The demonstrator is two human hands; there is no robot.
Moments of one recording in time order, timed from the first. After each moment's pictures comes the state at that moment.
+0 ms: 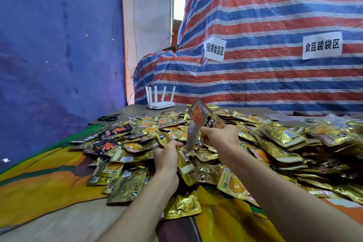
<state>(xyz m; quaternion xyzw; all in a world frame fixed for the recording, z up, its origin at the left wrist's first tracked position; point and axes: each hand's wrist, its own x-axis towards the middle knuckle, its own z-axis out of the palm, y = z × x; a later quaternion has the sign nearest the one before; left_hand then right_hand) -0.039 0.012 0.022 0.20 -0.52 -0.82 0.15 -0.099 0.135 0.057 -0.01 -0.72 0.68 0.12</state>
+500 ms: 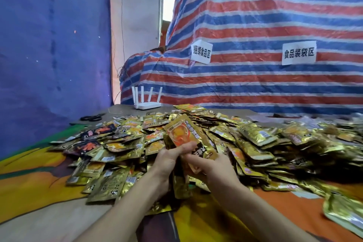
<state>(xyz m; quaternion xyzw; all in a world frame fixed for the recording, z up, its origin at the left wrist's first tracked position) -0.030 0.034 0.017 -0.05 -0.59 -0.80 -0.01 -0.004 0.174 0.021 0.12 -0.65 0.75 0.01</state>
